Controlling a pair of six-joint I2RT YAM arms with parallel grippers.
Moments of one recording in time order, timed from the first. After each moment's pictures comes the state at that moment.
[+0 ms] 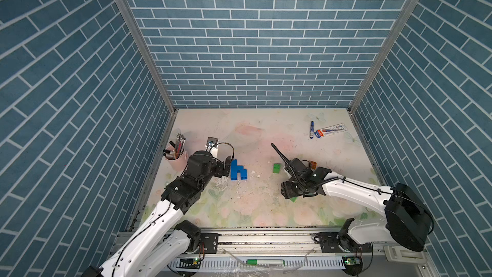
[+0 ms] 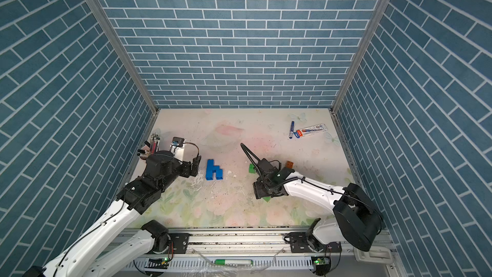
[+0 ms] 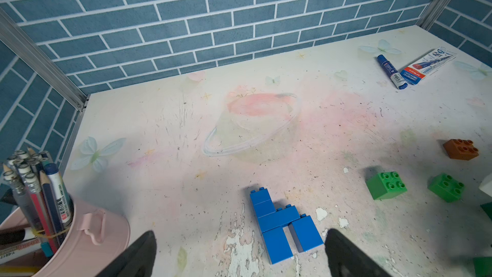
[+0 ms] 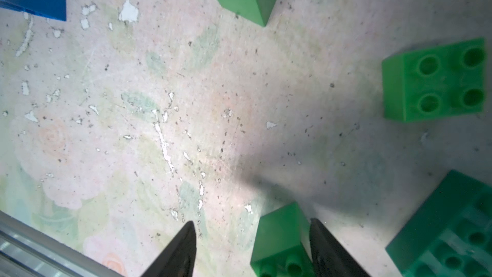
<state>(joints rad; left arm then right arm) -0.51 0.77 0.71 -0.43 -0.24 -0.09 0.88 1.38 0.77 -0.60 -0.05 0.54</state>
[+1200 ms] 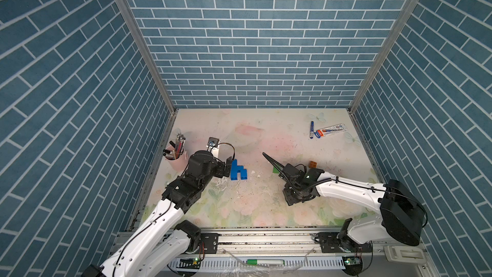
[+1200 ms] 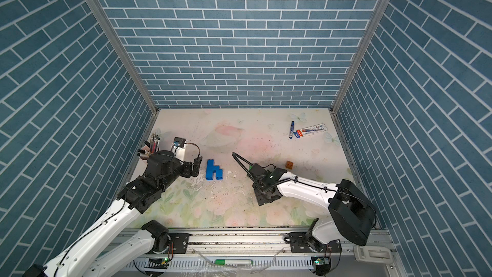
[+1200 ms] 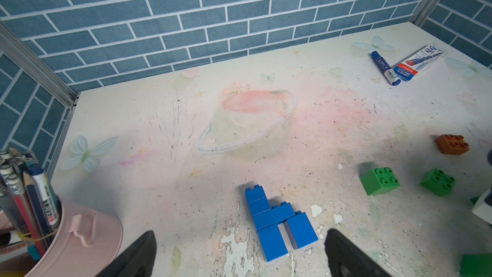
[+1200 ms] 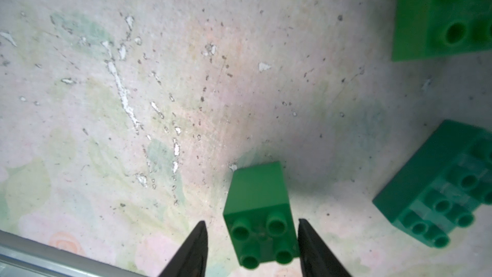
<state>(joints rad) -0.51 0.79 0.71 -0.43 -0.22 -0.10 0.98 1.43 0.82 -0.78 0.02 0.57</state>
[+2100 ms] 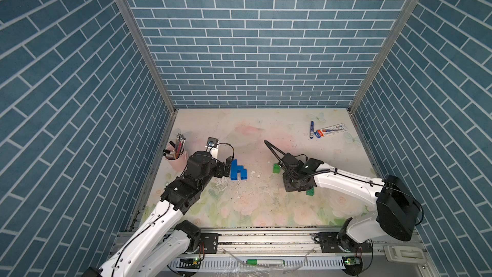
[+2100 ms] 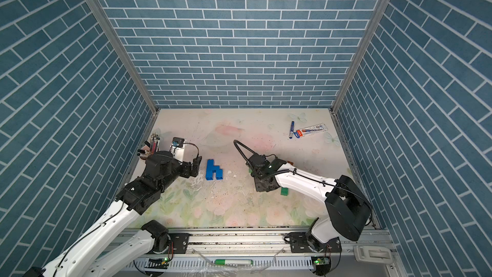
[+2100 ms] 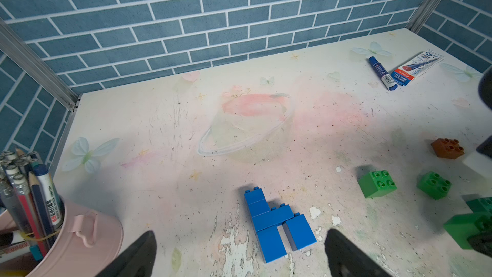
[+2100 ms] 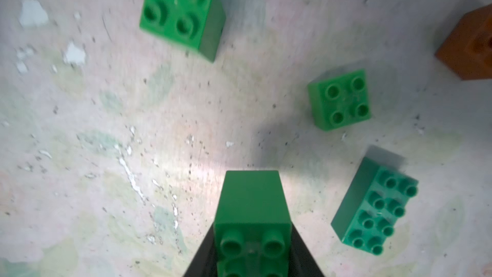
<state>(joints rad) -0.51 0.77 0.71 -0.43 -0.22 -0.10 0.87 1.48 0.98 -0.81 0.13 0.62</state>
